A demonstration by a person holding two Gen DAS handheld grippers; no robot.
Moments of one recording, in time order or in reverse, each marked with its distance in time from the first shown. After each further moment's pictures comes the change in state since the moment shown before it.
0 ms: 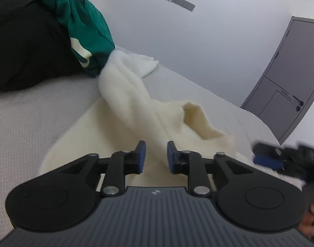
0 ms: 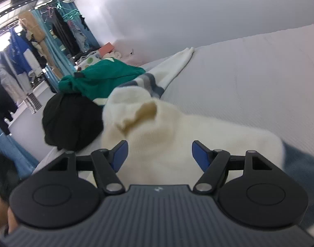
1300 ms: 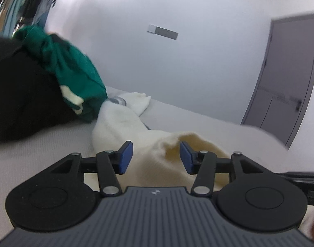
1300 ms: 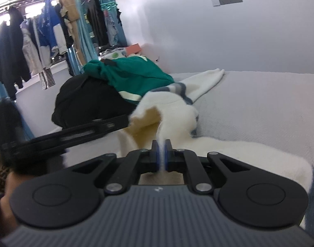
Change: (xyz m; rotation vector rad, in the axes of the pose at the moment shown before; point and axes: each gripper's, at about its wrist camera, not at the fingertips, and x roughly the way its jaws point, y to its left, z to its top) left arm 0.005 -0.019 0.000 0.199 -0.204 0.015; right arm -0.024 0.059 -0.044 -0.280 -0.079 0.048
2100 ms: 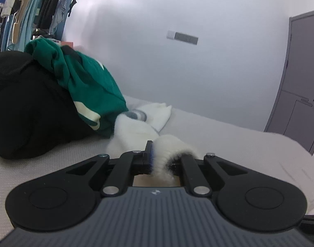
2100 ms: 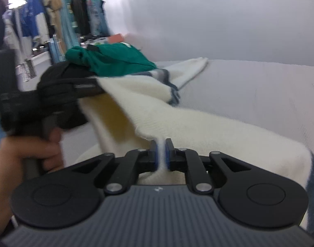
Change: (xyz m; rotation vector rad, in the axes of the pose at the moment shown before) left arm 0.019 0.001 0.025 -0.027 -0.046 0.137; right arm 0.037 0.010 -0.011 0.028 0.052 -0.144
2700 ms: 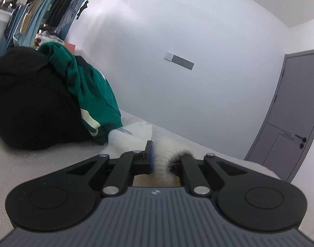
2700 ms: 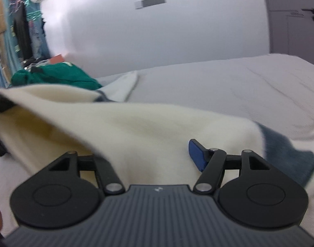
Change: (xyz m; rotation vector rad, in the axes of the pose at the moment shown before) left arm -0.088 0.011 0.001 -0.162 -0.104 -0.080; right arm -0.022 -0.009 -0.023 0.176 -0.096 -0.333
